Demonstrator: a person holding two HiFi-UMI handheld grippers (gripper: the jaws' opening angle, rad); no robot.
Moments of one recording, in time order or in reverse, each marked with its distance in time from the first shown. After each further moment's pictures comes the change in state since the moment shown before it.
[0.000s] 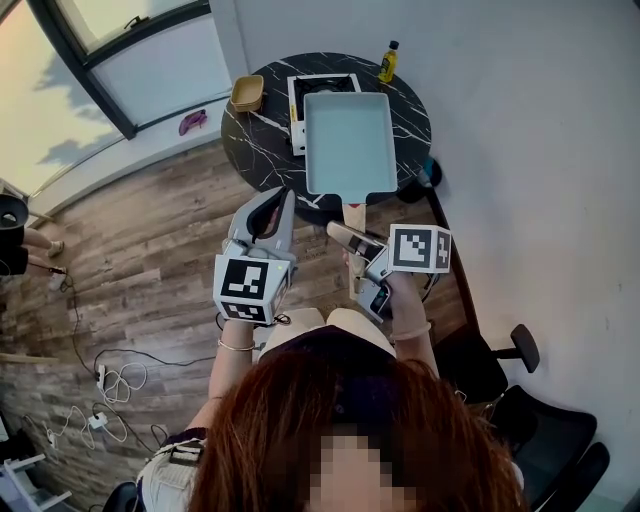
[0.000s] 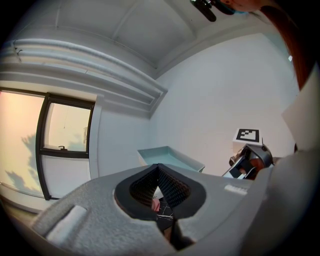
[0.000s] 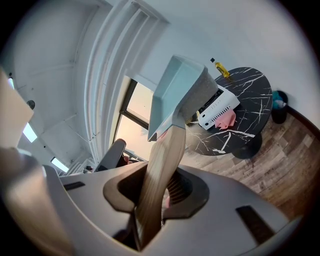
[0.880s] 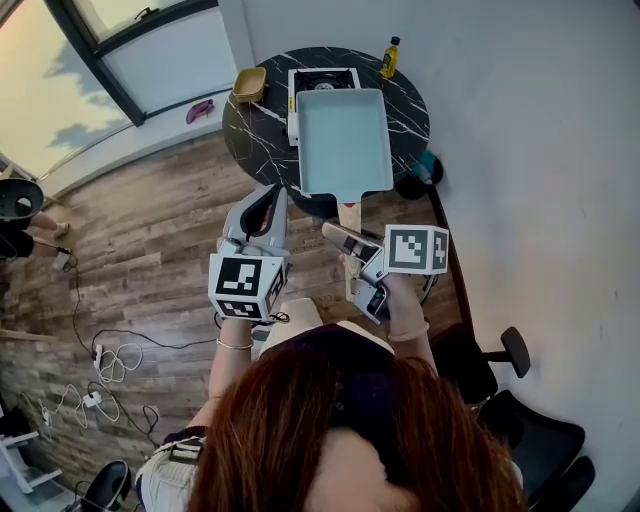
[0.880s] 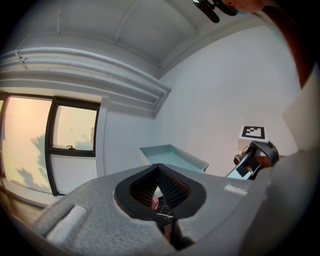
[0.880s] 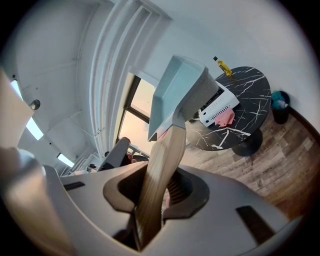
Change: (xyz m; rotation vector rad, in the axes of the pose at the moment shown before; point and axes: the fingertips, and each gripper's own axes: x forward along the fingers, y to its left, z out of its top) left arm -0.010 -0.035 0.007 -0.012 0.018 0.088; right arm -0.043 0.005 -0.010 -0.020 0.060 0.038
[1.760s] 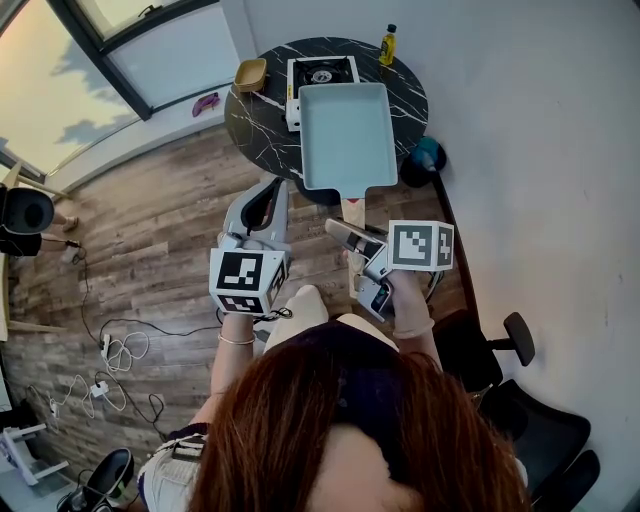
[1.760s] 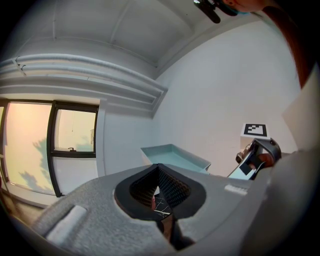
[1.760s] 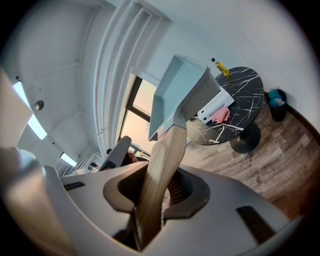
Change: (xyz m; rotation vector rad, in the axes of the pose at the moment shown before) left arm -0.027 -0.042 0.004 0.028 0.013 0.014; right arm -0.045 0.006 -0.030 0.002 0.003 0.017
